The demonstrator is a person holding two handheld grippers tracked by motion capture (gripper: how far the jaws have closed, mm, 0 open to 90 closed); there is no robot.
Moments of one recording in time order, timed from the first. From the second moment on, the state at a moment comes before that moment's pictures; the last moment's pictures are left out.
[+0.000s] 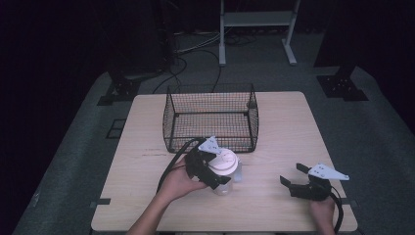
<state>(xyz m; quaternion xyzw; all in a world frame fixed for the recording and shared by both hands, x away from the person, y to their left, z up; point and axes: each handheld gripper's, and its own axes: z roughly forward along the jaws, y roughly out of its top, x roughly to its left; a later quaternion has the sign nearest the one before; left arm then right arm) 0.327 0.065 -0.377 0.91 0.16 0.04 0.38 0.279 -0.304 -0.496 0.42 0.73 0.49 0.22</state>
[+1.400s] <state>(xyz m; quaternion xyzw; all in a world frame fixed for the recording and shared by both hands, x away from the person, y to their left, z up) 0.339 0.086 -0.298 0.91 0.18 0.08 0.36 0.279 -0.303 -0.496 0.42 0.73 0.49 0.22</state>
